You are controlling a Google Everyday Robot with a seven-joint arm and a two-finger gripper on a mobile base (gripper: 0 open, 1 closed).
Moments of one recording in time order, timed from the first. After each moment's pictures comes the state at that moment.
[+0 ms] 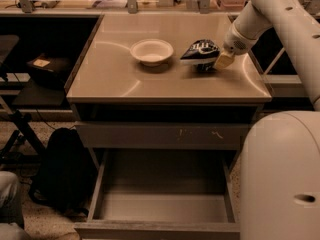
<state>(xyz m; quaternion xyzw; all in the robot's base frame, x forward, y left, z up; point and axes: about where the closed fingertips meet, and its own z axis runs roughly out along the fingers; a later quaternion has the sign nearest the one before) 0.741 -0.211 0.823 -0.57 0.80 0.04 0.21</state>
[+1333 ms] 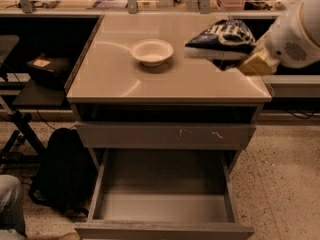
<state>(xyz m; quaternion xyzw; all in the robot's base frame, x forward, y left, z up) 0.517 -0.184 0.973 -0.47 0.82 -0.01 0.33</state>
